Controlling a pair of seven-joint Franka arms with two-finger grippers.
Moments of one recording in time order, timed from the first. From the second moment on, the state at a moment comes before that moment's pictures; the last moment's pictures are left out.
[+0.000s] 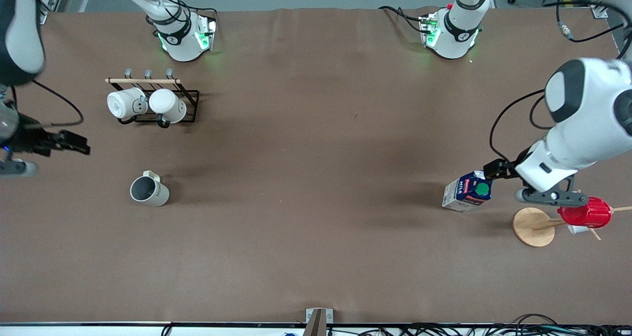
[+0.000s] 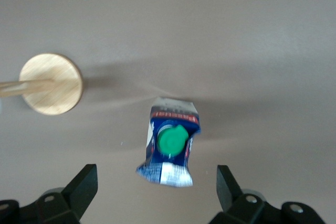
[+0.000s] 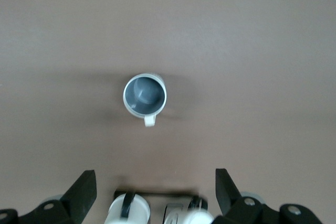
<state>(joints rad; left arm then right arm) -0.03 0.31 -0.10 -1.66 0.03 1.99 -0.01 -0.07 0.21 -0.03 -1.64 -0.01 1.79 -0.17</state>
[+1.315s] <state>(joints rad) -0.04 0.38 -0.13 -1.68 0.10 2.01 0.03 -0.06 0.47 -0.02 -1.94 -0.01 2.45 -0.36</state>
